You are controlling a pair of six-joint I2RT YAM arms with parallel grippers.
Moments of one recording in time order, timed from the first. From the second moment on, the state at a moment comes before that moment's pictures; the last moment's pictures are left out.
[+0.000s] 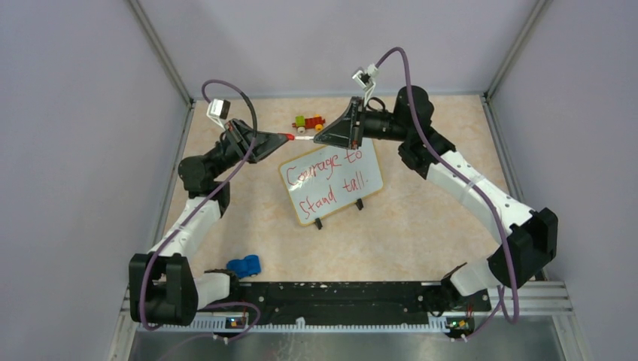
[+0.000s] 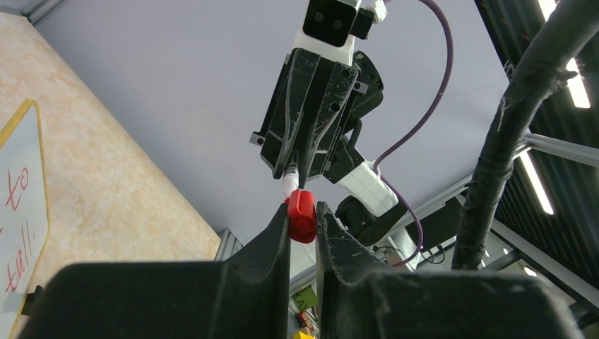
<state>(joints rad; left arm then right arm) -0.07 1.18 0.71 1.19 0.96 -1.67 0.60 1.44 1.36 0.14 -0.83 0.62</state>
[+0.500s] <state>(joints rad) -0.03 1.19 0.72 1.18 0.96 -1.67 0.61 1.45 1.36 0.09 -0.83 0.58</state>
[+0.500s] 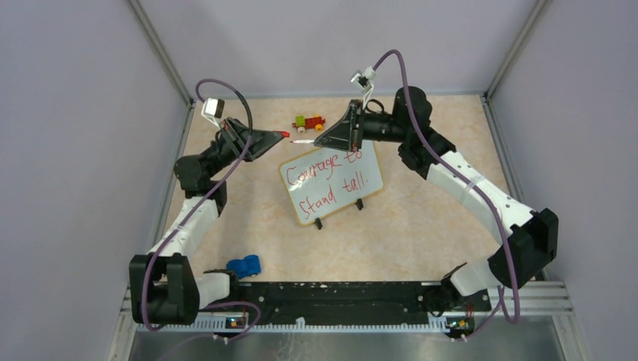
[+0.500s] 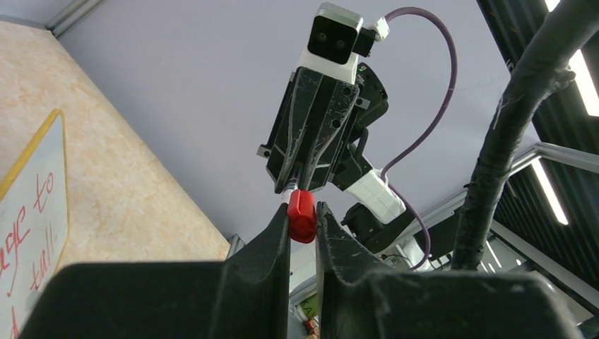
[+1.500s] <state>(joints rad) -0.05 1.19 0.72 1.14 1.00 -1.65 0.60 1.43 1.38 0.07 -0.82 0.58</state>
